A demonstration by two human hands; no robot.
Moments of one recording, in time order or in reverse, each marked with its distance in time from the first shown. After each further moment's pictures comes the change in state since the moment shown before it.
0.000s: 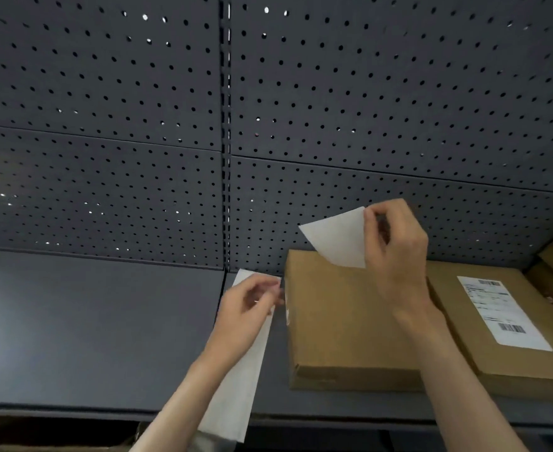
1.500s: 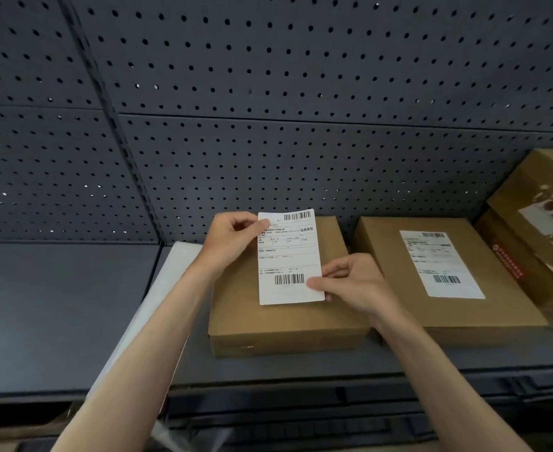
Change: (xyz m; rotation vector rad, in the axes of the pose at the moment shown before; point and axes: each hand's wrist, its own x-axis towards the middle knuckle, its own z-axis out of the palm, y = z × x) left_hand 0.082 0.010 0.110 0.130 -0.142 -0.014; right_hand -0.080 0.089 -0.066 0.410 -0.708 1.026
